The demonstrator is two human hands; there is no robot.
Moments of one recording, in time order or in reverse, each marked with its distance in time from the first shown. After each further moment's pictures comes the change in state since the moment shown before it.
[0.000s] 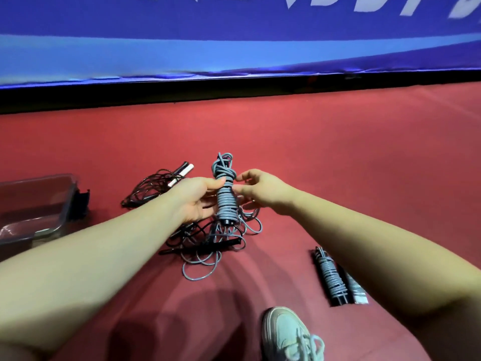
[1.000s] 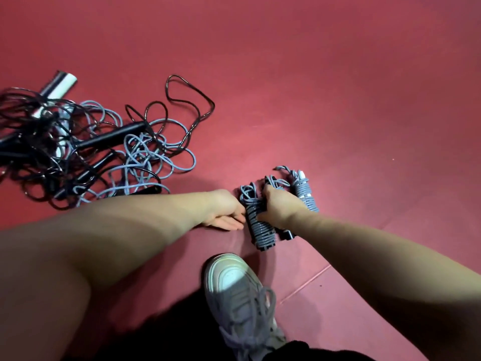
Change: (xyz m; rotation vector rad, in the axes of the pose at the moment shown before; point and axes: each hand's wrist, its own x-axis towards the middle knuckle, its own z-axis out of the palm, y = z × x) left_hand 0.137 -0.202 0.137 0.818 -0.386 -0.532; right_hand -0.045 0.244 -0.083 -0.847 0.014 0.547
